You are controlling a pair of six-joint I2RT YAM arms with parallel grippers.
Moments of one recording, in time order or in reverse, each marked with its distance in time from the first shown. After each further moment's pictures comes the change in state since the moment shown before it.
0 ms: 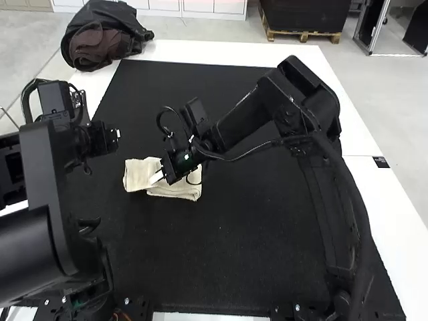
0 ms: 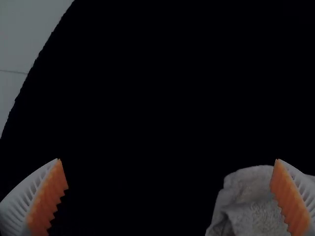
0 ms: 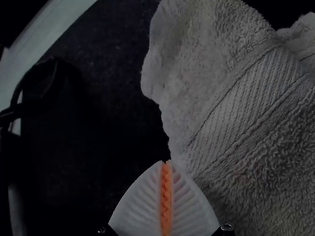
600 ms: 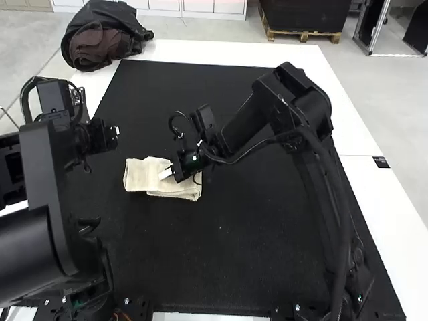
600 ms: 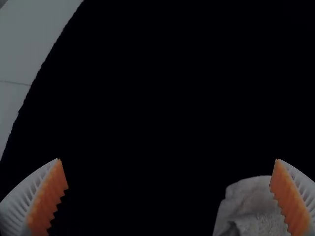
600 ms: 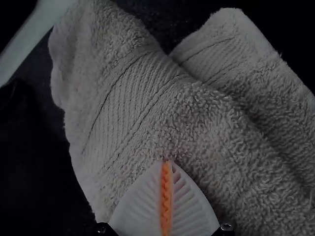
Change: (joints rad) left arm 0.000 0.000 0.000 0.032 -0.004 0.000; right arm -0.077 0.098 -0.008 0.145 0.000 -0.003
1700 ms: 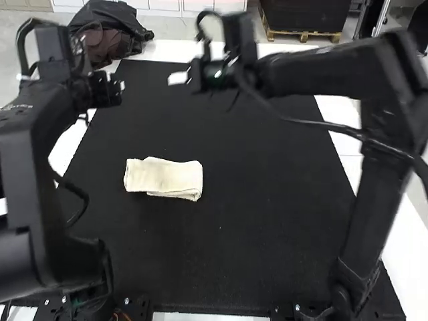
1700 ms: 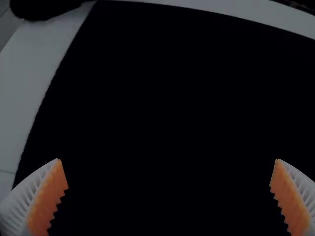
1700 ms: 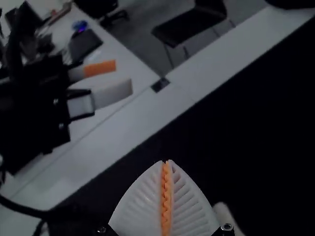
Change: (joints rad) left arm -0.155 0.001 0.287 -0.131 -0.012 -0.047; right arm -0.132 -0.603 -0.029 -0.174 0.092 0.111
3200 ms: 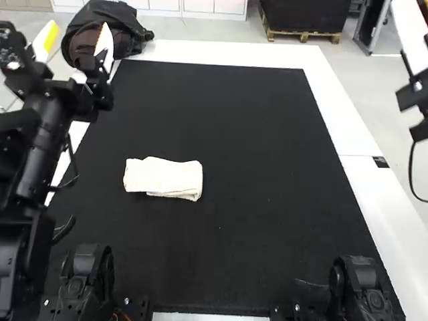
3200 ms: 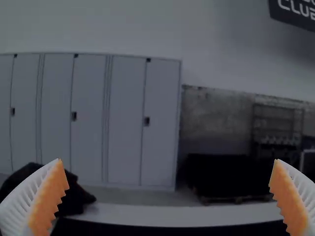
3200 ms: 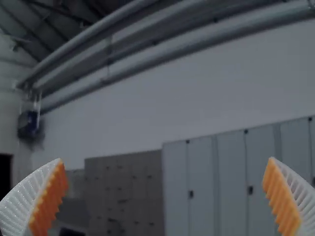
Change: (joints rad) left arm -0.260 -1.043 -0.130 -0.082 -0.205 -0.134; right arm -0.627 -1.677 -0.475 -0.157 0.165 0.156
